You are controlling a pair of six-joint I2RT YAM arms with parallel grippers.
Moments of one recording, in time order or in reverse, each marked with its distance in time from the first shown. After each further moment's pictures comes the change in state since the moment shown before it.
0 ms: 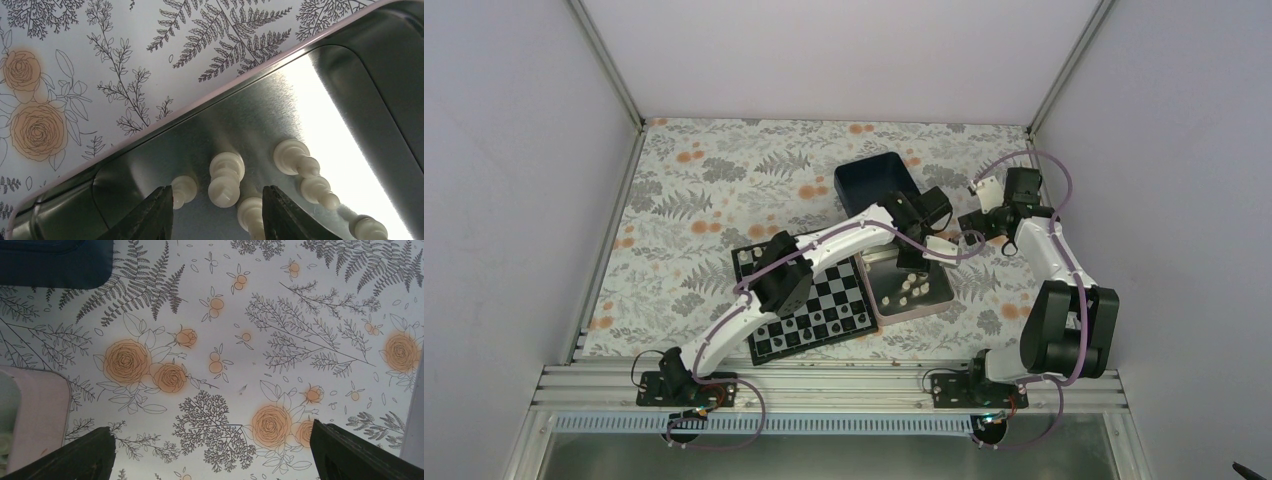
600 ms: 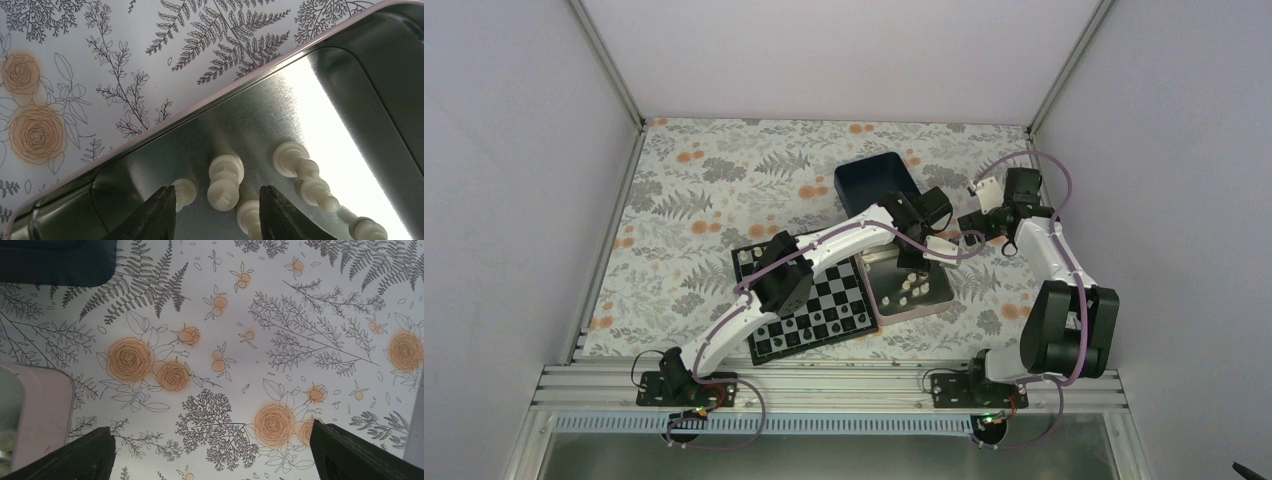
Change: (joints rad) left arm 0.000 0.004 0.003 0.003 0.002 0.000; right arm 0.000 0.000 0.000 -0.008 -0.008 -0.003
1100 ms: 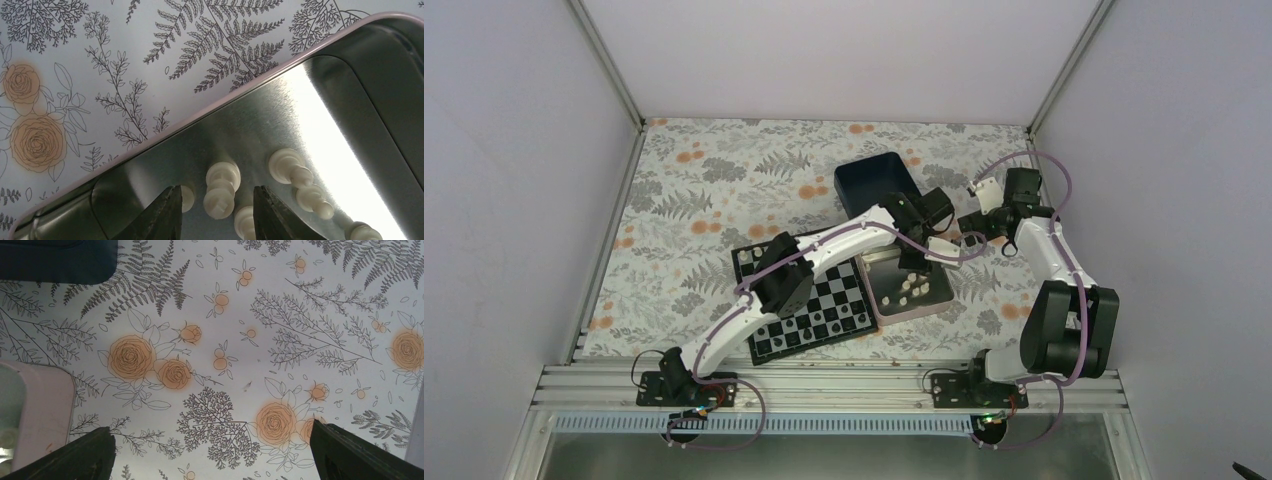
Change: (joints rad) left arm -0.005 0.003 0.010 0.000 0.007 0.005; right arm 0.000 0.000 0.000 -0.005 -0.002 -0.002
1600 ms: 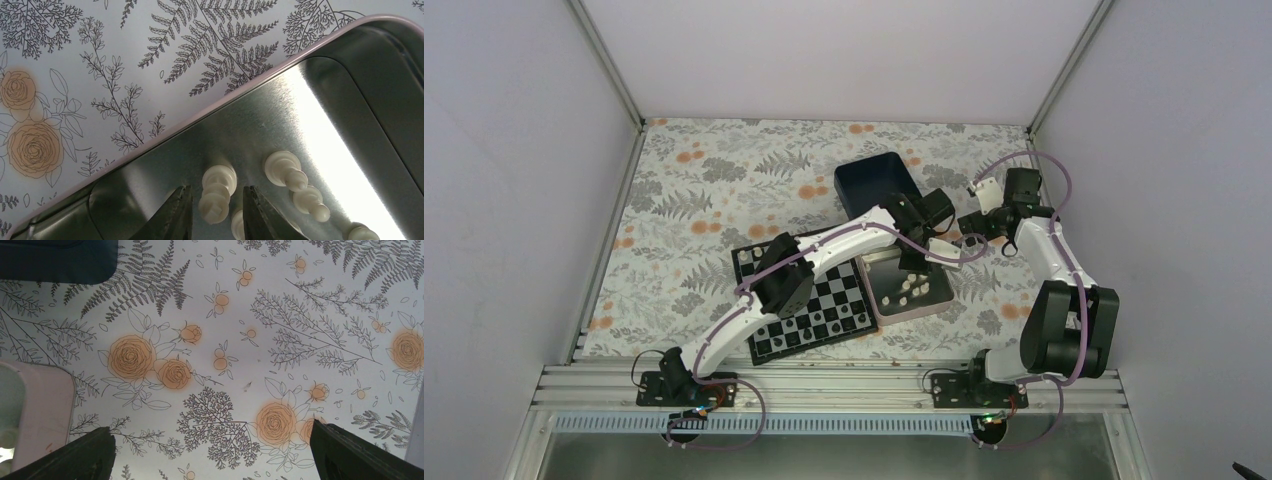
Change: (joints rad) left arm -0.006 0.002 0.001 0.000 0.002 0.014; right arm 0.000 0.000 0.000 -0.002 0.000 -0.002
